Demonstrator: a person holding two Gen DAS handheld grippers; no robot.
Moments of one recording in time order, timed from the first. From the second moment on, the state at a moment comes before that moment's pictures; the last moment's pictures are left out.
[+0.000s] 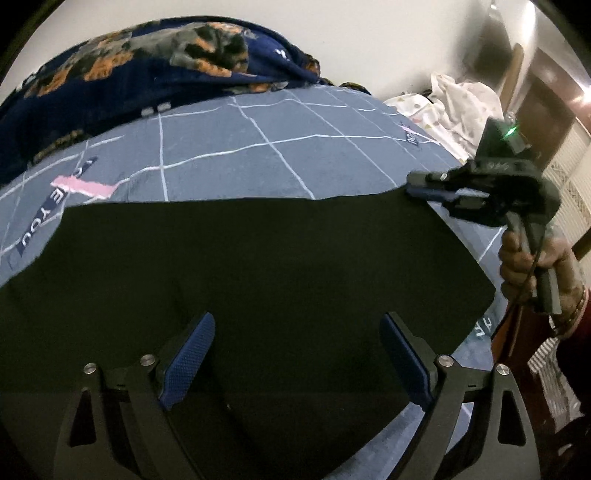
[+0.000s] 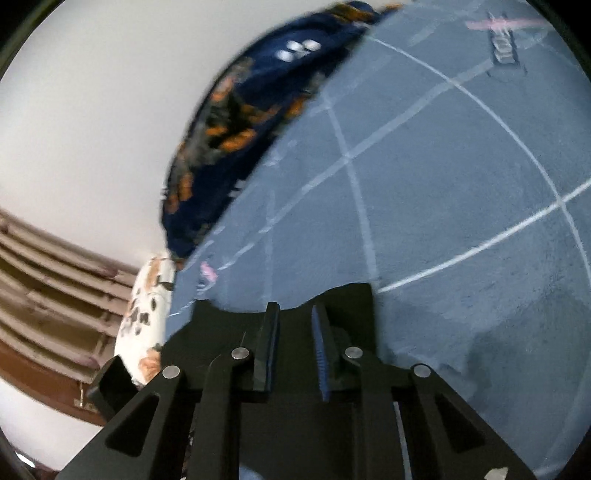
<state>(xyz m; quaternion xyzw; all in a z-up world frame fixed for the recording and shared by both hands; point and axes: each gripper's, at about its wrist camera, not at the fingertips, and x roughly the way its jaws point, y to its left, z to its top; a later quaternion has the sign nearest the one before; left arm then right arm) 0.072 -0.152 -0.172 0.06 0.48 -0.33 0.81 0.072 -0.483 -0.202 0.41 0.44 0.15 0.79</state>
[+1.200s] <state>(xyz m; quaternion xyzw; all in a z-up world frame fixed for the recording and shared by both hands) 0.104 -0.055 -0.138 -0.09 0.49 -0.25 0.83 -0.047 -0.426 -0.187 0.48 0.42 0.31 0.70</state>
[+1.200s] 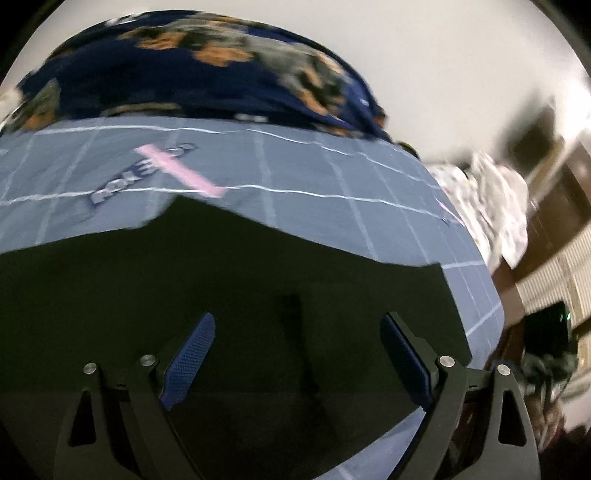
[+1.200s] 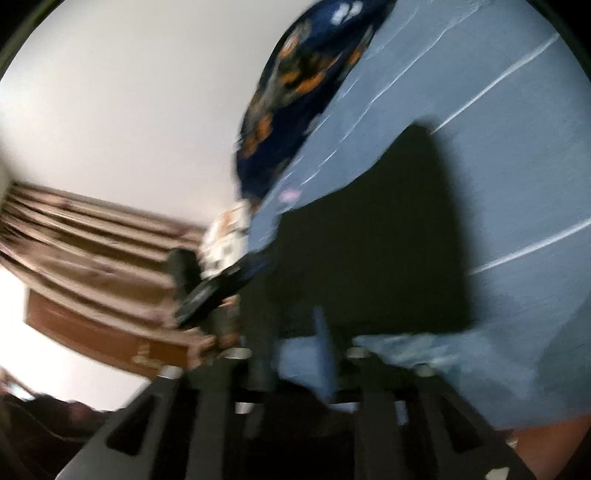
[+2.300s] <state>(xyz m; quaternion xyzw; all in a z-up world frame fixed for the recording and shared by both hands) 0.073 -0.013 -0.153 -0.09 0.50 -0.27 0.82 -0.015 -0.302 -0.244 0.62 0.48 0.14 0.60</state>
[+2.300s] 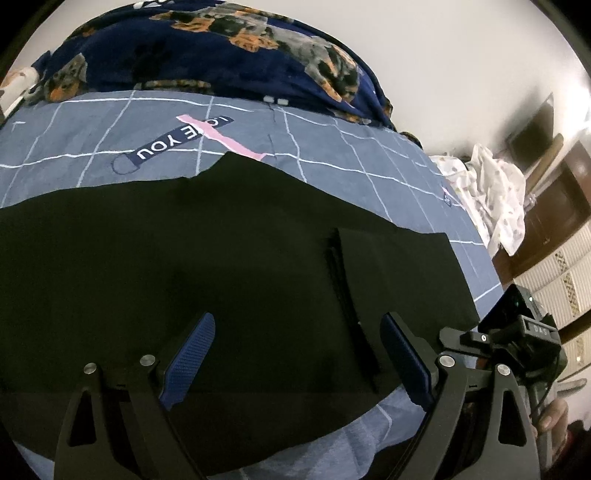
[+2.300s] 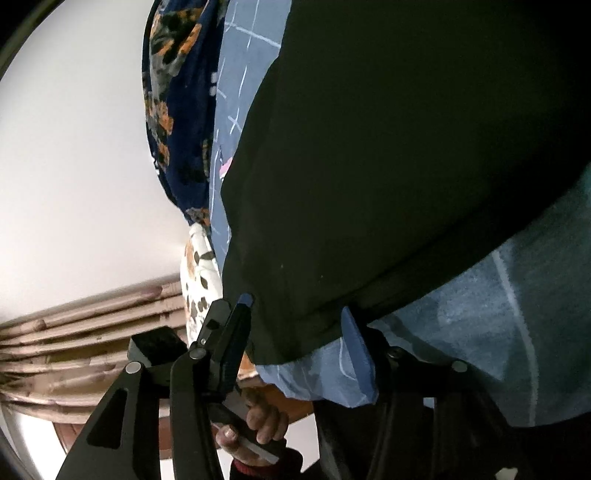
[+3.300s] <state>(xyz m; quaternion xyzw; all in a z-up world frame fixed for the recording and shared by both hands) 0.076 -0.009 -0.163 -0.11 0.52 -0.26 0.81 -0.030 -0.310 -0.268 0.68 0.45 0.07 0.58</state>
